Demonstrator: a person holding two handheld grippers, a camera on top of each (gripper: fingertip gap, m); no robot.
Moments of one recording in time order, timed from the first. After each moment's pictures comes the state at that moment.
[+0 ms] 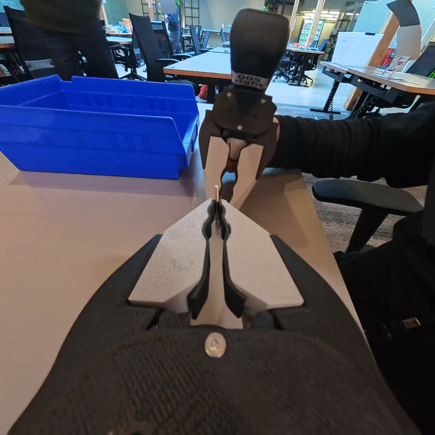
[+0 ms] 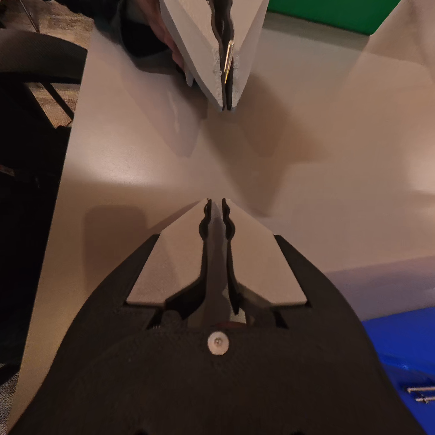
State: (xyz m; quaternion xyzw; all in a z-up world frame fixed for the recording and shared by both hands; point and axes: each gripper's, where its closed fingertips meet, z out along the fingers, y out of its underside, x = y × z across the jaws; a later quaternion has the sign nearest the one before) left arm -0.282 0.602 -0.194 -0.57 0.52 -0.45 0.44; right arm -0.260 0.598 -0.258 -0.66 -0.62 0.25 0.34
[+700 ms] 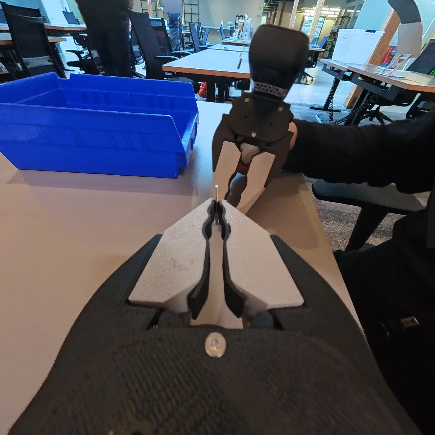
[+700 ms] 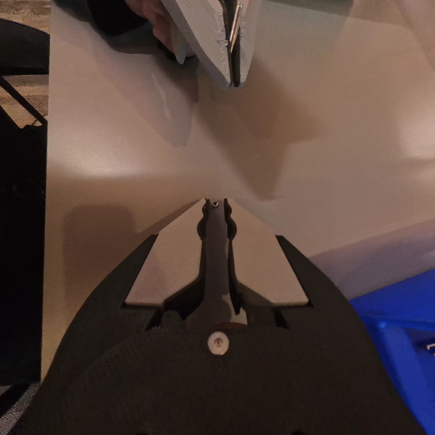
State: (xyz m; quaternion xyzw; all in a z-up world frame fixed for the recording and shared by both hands) left arm -0.281 0.601 -0.195 -0.58 0.52 -0.45 0.44; right arm -0.256 0.593 -0.270 -0.71 -0.58 0.21 0.35
